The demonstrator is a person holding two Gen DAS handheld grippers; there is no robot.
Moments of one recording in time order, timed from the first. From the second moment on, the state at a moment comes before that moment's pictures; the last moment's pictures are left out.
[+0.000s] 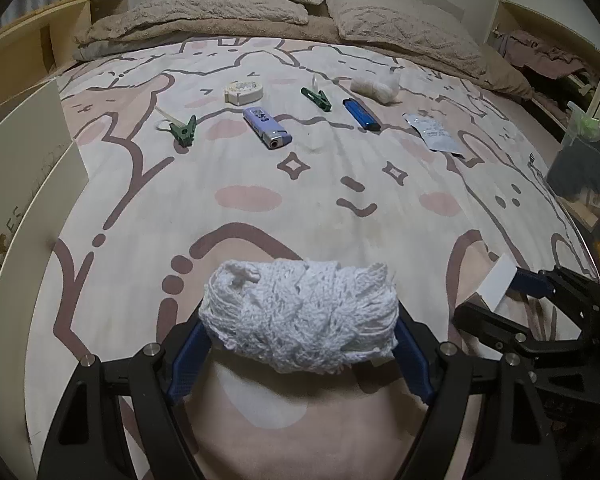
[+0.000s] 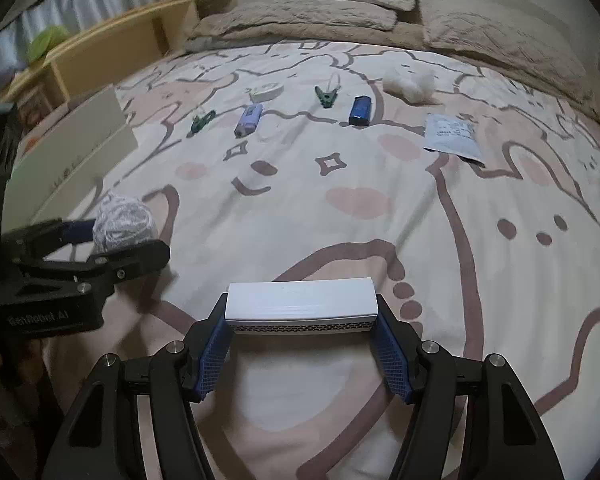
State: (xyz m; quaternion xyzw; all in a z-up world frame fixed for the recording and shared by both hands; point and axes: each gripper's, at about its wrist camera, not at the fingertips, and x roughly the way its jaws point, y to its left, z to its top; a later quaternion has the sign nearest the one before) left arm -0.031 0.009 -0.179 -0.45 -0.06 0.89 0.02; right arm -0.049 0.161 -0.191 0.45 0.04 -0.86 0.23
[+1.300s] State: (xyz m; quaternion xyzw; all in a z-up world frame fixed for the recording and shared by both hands) left arm 0.040 -0.061 -0.056 -0.29 -0.11 0.95 -0.03; right arm 0.003 0.154 -0.087 0.33 -0.07 -0.91 0.23
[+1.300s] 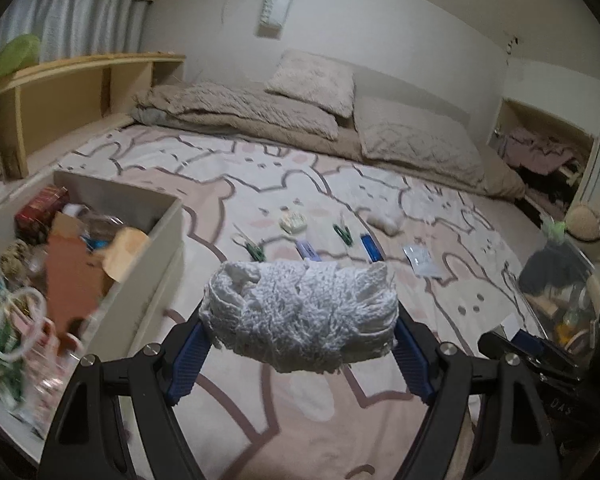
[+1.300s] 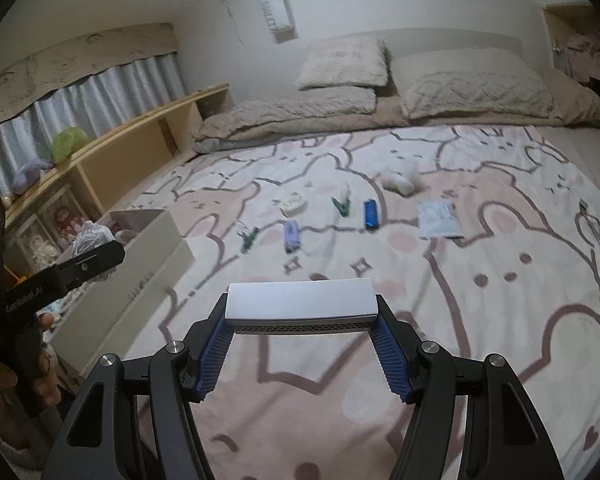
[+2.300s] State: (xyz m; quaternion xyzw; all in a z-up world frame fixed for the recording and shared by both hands) left arm 0.105 -0.239 0.002 -0.23 -0.16 0.94 -0.20; right arm 0.015 0.003 -0.023 0.29 -0.02 -0.87 0.39
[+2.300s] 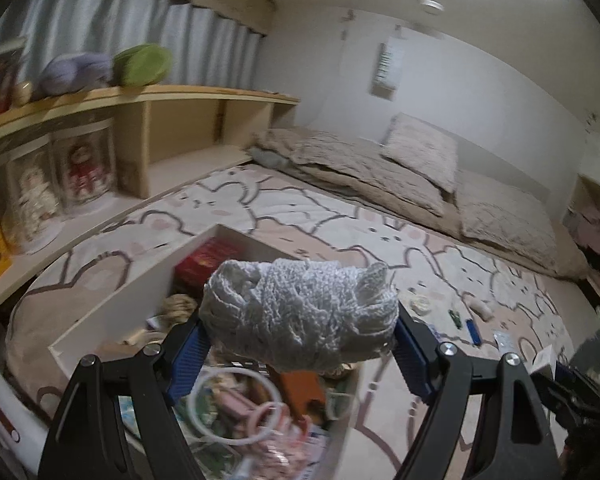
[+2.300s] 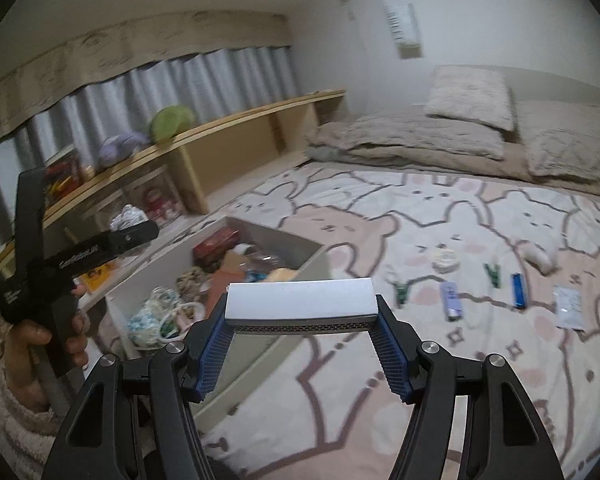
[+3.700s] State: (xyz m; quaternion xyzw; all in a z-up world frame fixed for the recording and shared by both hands) left arm 0.118 -0.315 -0.047 -0.28 -0.19 0.91 -0.22; right arm 0.053 -0.155 -0.077 0.39 0.20 -0.74 0.52
